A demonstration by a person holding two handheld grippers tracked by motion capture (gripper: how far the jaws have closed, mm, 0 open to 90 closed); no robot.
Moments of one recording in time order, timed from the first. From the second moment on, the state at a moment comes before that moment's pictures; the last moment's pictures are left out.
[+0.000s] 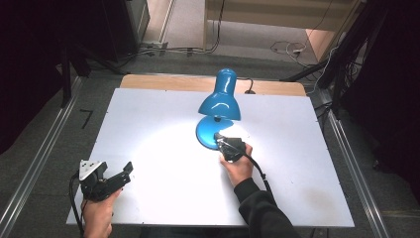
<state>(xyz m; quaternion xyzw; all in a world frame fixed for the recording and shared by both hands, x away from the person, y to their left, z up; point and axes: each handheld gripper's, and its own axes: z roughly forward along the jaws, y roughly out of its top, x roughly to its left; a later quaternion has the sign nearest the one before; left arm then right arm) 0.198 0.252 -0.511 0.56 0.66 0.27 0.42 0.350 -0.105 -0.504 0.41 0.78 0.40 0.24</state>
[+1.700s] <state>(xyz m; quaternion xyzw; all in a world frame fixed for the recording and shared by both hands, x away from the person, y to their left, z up) 0.198 0.251 -0.511 0.56 0.66 0.27 0.42 0.307 -0.236 -0.475 0.44 0.77 0.41 0.20</state>
